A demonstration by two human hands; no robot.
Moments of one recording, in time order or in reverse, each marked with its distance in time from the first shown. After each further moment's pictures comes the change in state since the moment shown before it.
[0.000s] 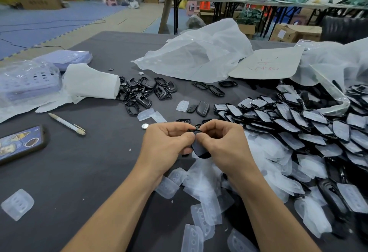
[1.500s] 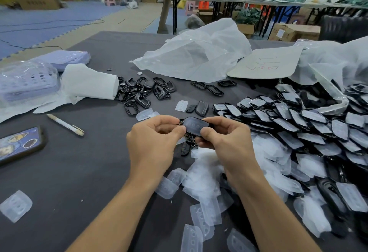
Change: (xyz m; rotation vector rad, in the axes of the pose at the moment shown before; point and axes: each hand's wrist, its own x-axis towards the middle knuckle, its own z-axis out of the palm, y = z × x) left_hand -0.003 0.002 -0.003 0.302 0.396 0.167; right_hand -0.001 -0.003 0.000 0.305 0.100 0.090
